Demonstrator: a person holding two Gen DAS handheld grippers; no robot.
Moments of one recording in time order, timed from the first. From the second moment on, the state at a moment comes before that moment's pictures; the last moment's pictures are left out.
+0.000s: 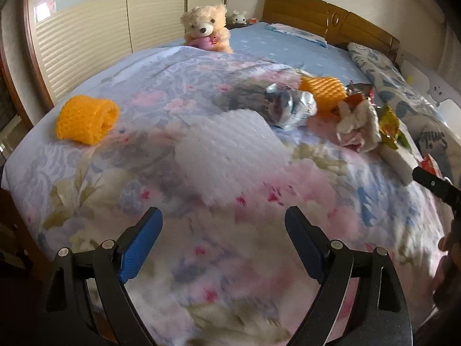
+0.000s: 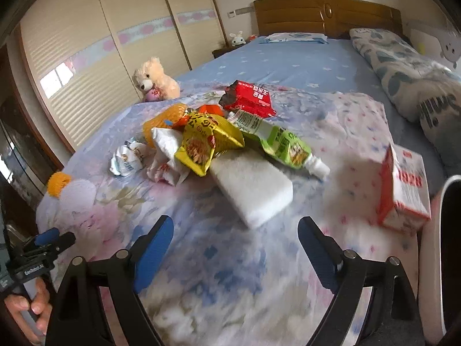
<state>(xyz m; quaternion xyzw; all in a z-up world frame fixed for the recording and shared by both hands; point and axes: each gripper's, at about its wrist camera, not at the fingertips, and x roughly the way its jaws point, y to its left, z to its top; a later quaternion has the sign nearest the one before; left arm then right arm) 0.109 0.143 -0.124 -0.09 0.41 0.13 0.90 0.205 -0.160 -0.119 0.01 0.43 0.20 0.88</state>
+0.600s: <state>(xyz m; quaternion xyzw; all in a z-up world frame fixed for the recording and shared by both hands) 0.127 0.122 -0.115 -0.07 0.41 0.06 0.91 0.219 -0.158 -0.126 -0.03 0.44 0.18 0.88</state>
